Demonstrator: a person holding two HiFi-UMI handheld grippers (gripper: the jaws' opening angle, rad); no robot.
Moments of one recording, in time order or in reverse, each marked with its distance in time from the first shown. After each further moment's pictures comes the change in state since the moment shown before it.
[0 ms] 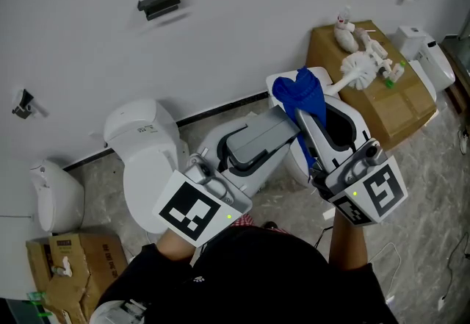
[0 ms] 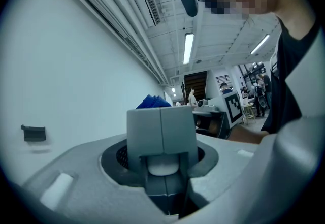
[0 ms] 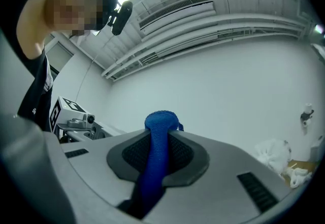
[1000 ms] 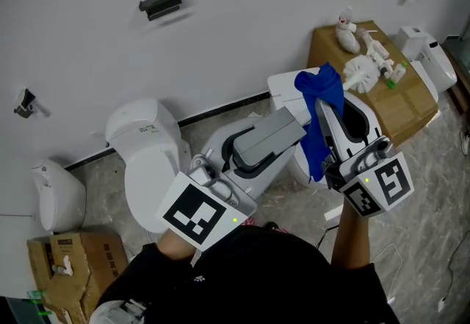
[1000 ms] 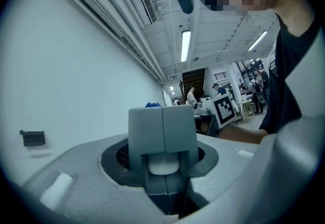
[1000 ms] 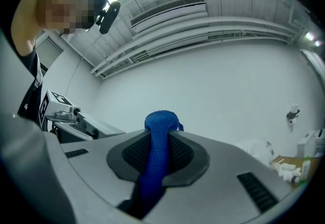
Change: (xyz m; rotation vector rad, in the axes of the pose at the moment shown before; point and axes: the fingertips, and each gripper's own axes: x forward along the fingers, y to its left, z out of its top) left arm 0.000 -0.004 0.005 0.036 0.011 -0.014; right arm -0.017 -0.042 -0.015 -0.028 0.060 -0.137
